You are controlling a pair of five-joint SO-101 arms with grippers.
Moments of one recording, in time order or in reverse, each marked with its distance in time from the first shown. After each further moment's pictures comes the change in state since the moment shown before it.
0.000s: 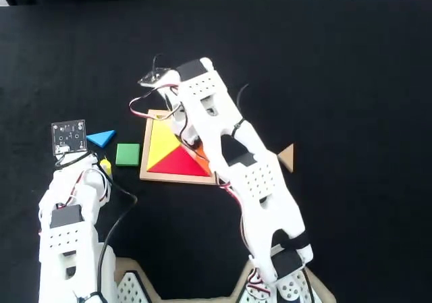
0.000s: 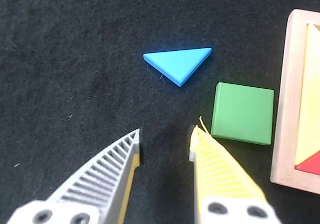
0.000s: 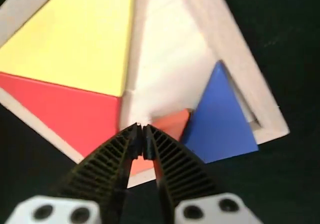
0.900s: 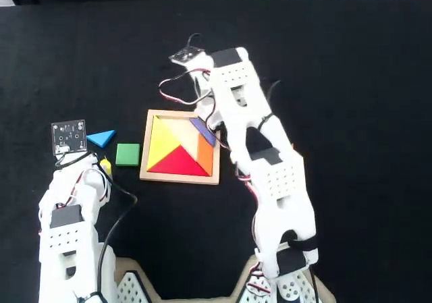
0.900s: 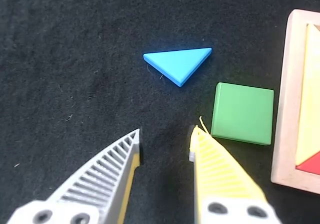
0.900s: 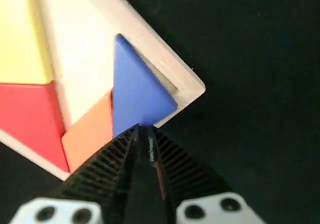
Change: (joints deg) left arm 0.0 0.0 0.0 0.0 0.0; right arm 9.1 -6.3 6.4 -6.4 -0.2
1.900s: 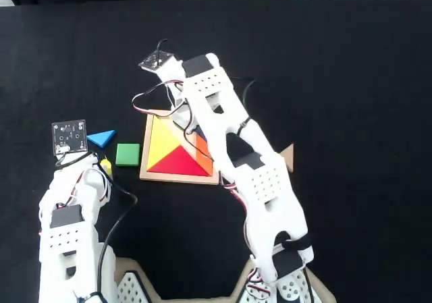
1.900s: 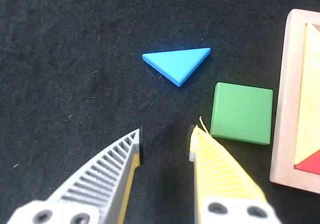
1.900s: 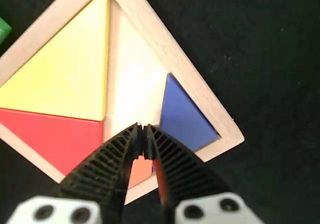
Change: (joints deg) left arm 0.3 0.0 0.0 0.0 0.0; right arm -7.9 1.8 -4.0 -2.3 -1.8
